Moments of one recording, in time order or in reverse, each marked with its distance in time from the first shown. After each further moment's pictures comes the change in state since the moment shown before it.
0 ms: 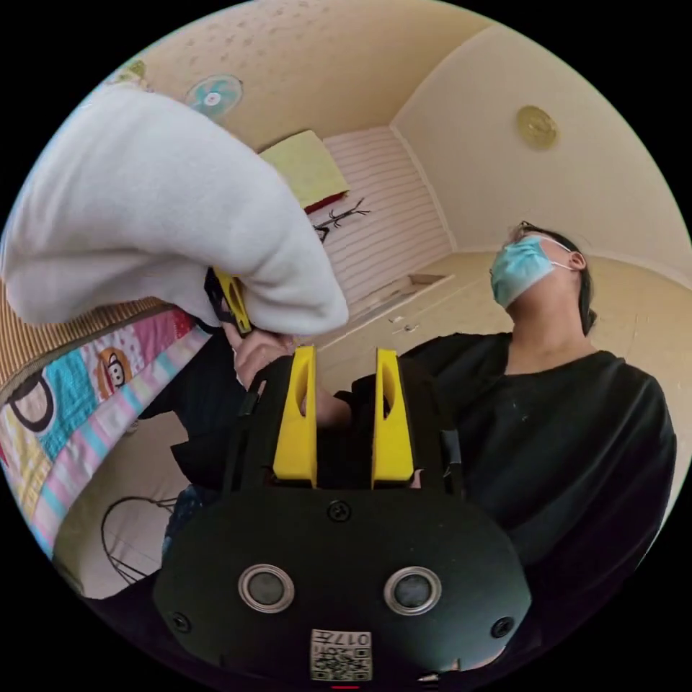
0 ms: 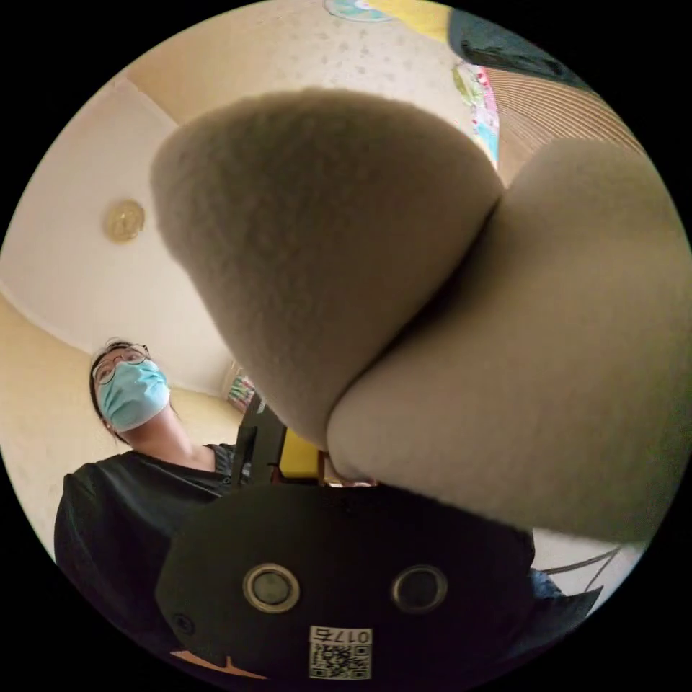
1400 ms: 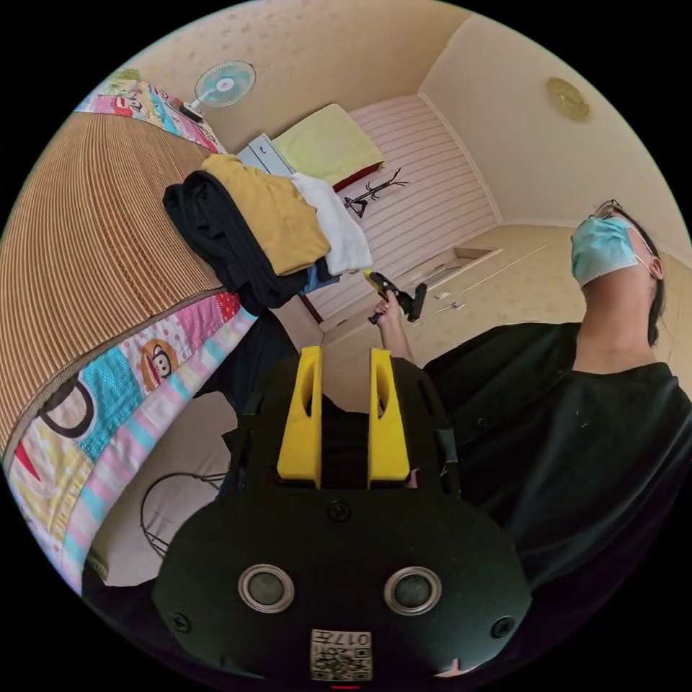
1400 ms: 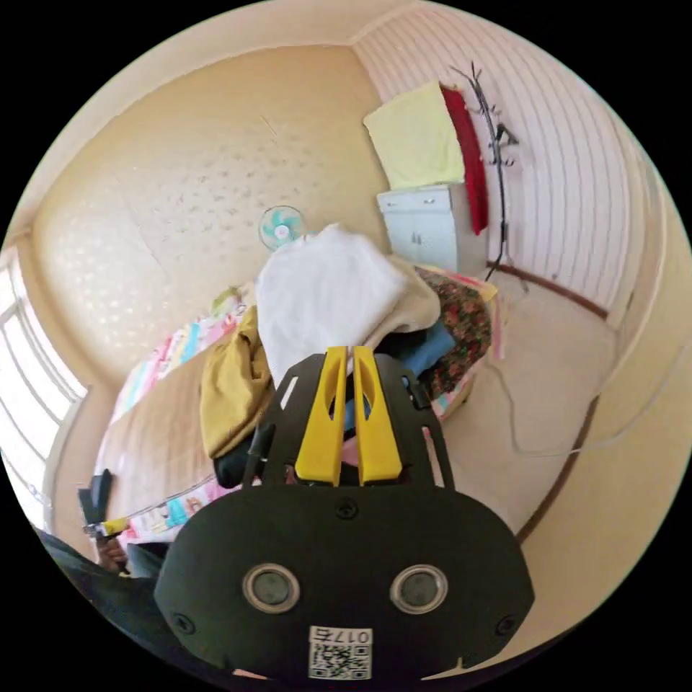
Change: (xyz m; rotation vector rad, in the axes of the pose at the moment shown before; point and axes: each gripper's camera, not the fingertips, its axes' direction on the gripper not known) left arm 0.016 -0.145 0.107 -0.087 -0.227 -0.035; right arm -0.169 0.062 -0.046 0.642 1.885 -0.454
